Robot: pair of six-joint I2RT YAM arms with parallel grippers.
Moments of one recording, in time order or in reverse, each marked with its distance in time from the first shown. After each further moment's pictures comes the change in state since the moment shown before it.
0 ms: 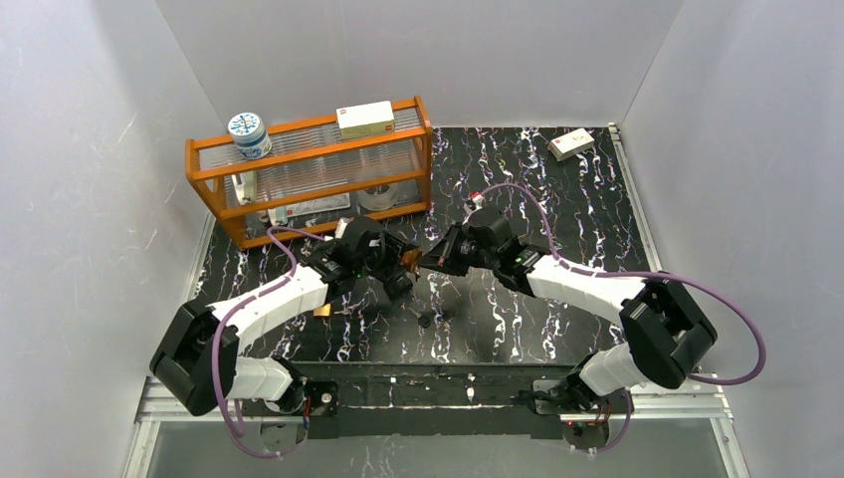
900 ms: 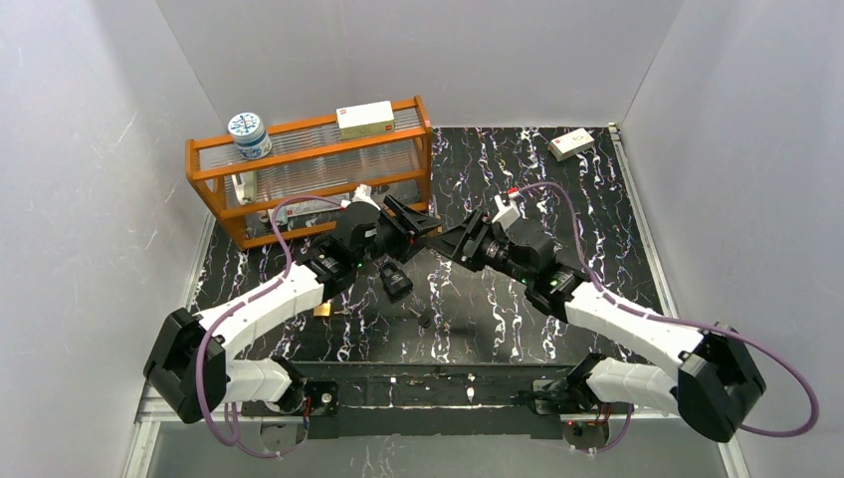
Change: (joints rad) left arm -0.024 -0.047 0.050 0.227 0.081 0.194; right arm -0.016 -0.288 -0.182 0.226 0.086 0.103
